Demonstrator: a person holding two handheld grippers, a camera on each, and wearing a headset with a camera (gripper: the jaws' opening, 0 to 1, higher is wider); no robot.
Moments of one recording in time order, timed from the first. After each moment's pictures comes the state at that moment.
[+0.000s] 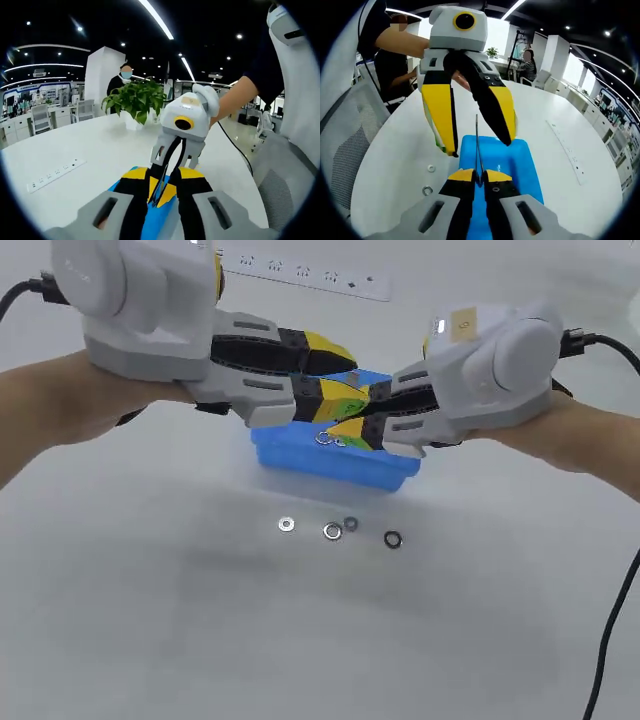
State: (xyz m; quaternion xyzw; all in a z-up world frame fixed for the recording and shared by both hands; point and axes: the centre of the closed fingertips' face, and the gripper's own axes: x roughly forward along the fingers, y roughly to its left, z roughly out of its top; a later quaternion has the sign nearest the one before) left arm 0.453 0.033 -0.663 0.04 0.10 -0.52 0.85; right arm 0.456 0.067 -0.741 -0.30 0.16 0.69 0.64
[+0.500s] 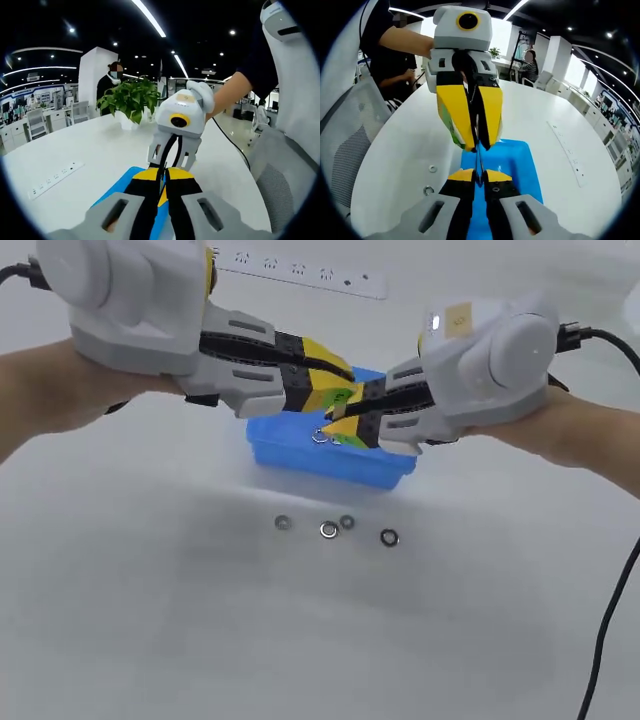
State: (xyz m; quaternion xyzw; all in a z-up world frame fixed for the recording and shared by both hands) left arm 0.449 0.031 -0.660 0.06 0.10 -0.54 0.84; right arm 0.454 0.068 -0.739 -0.30 0.16 0.70 0.63
